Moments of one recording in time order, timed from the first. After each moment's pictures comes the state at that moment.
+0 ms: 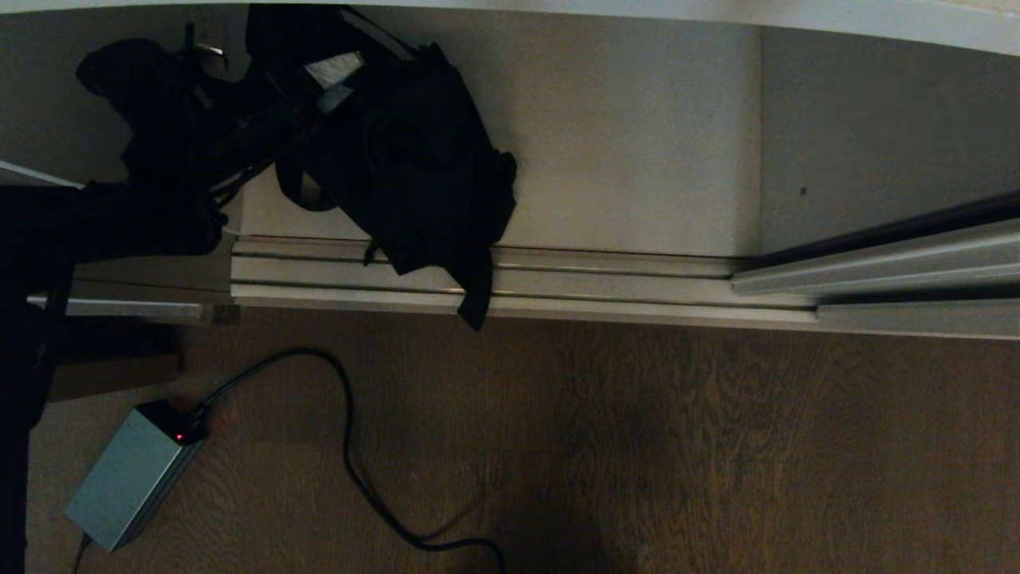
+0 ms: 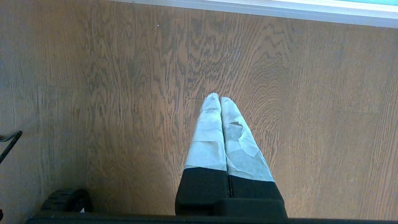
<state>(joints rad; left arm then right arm) 0.05 2.19 -1.94 -0.85 -0.76 -0.82 0.01 0.00 0.00 0.00 -0.01 0.02</state>
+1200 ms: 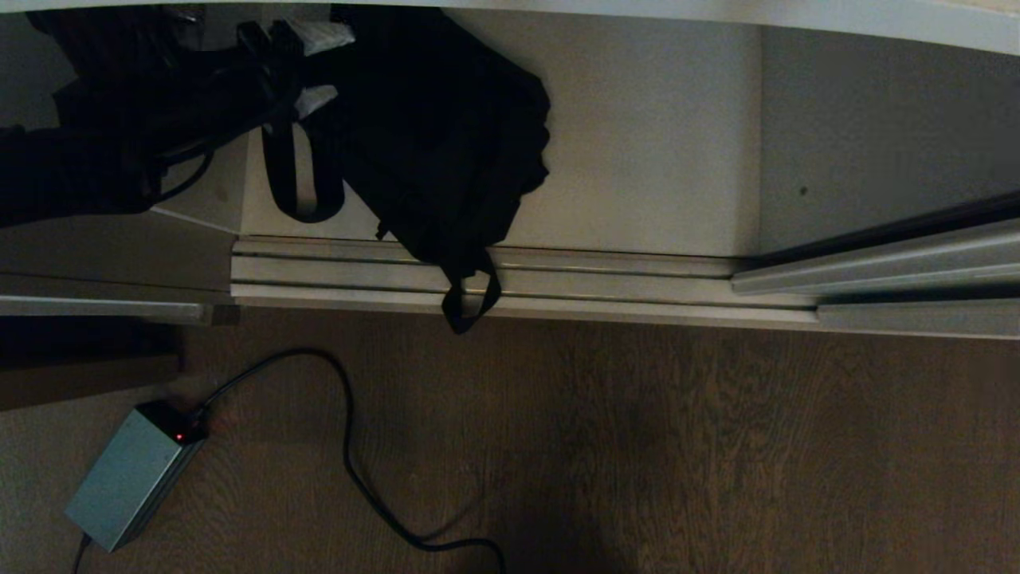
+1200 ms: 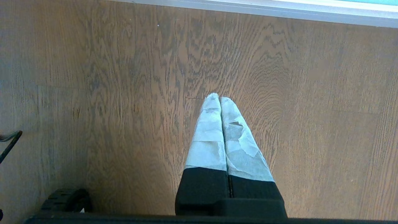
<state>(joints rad) 0.05 2.04 -1.93 -0.50 -0.71 -0.84 0.01 0.00 0.00 0.00 -0.01 0.02</state>
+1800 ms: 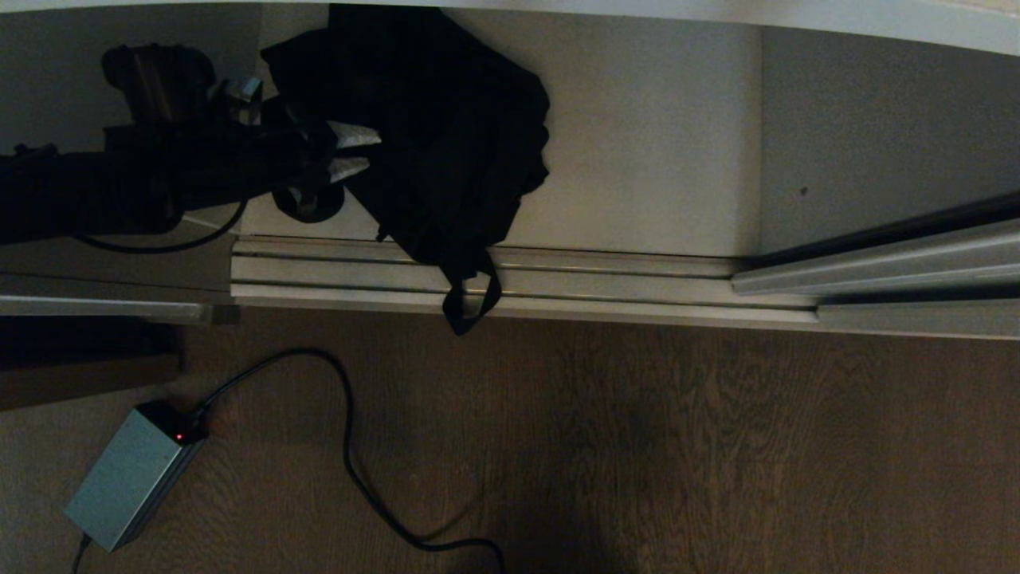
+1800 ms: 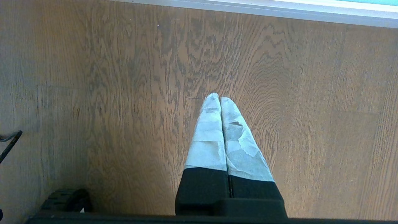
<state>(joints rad) 0.02 2.04 -1.83 -0.24 -0.71 -0.82 0.01 0.00 0.00 0.00 -0.01 0.02</state>
